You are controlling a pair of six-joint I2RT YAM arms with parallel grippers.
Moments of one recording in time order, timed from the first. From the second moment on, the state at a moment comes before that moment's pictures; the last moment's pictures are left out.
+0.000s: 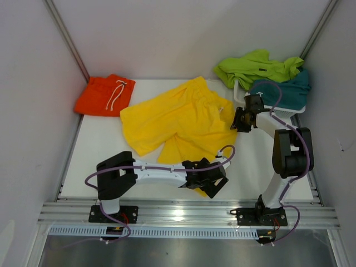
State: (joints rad) left arm -1.32 1.82 1.19 -0.39 -0.25 -0.44; right arm 0.10 1.80 1.19 -0.38 -0.11 0.36
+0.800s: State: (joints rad) left arm -1.35 1.81 1.10 -0.38 -0.21 -0.45; right arm 0.15 1.70 1.01 -0.33 -0.10 0.41
